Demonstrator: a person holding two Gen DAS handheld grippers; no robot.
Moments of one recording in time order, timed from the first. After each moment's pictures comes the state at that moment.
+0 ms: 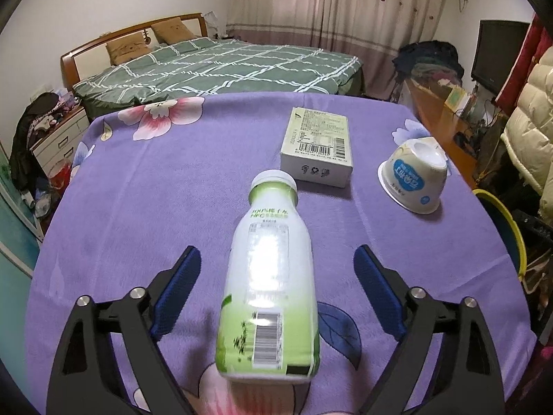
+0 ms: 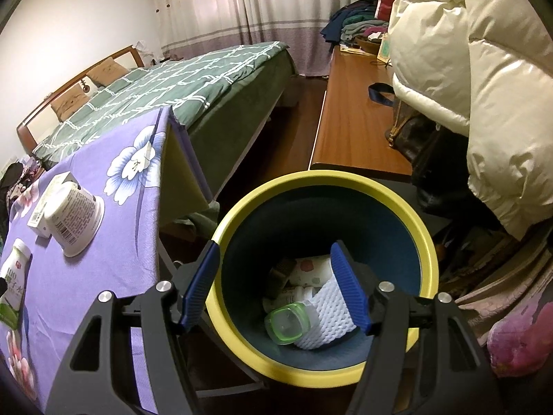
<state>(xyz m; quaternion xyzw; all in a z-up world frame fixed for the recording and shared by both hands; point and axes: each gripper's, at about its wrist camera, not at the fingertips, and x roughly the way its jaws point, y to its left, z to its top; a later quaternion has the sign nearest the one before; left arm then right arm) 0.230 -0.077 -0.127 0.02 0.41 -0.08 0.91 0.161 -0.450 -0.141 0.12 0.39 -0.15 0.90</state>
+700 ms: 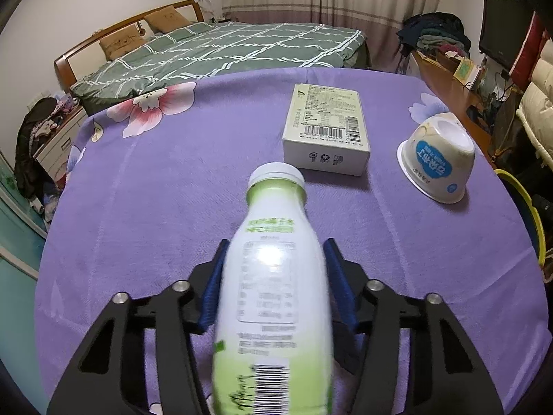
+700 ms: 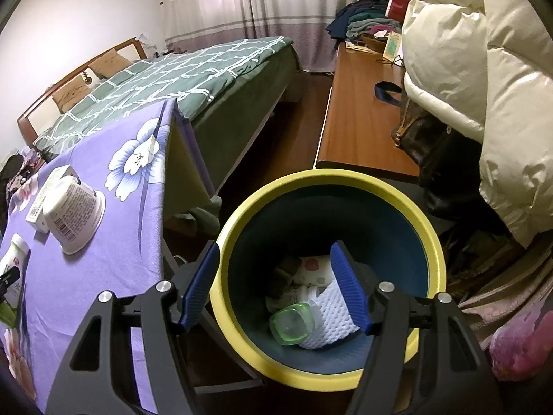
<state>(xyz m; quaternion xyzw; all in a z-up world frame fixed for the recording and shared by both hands) 0.262 -0.086 -0.145 0.06 0.45 -0.07 0.89 0.172 -0.445 -0.143 0.11 0.41 -0.14 0.90</state>
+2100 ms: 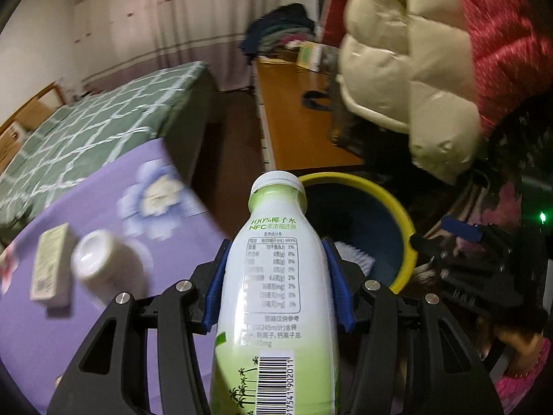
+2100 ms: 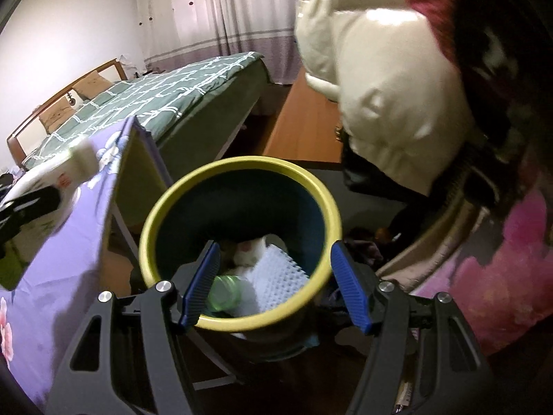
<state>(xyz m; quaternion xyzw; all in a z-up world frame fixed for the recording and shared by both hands) 0.182 -0.399 -0.082 0.16 0.37 -0.34 0.85 0.068 -0.516 -0.144 0.13 0.37 -0.19 0.90</state>
